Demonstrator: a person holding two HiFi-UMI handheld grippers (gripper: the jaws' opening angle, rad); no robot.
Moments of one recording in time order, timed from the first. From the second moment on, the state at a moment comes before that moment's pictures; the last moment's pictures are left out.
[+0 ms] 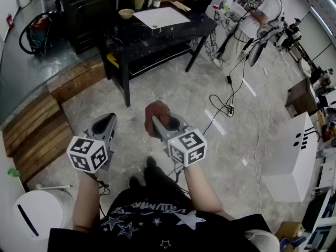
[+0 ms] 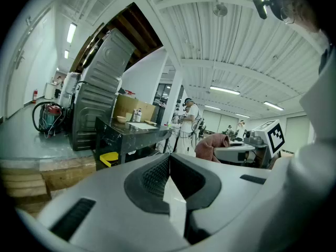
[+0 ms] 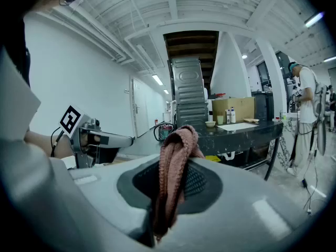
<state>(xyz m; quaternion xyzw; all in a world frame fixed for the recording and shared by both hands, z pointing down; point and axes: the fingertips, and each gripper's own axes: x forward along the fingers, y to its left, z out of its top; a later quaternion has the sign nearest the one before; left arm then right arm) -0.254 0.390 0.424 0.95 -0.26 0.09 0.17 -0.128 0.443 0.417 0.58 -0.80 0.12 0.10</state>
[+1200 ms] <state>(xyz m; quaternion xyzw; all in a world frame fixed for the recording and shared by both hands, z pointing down) -0.235 0.349 0.463 0.94 -0.26 0.11 0.21 -0.087 0.395 0.443 0.59 -0.79 0.17 0.05</state>
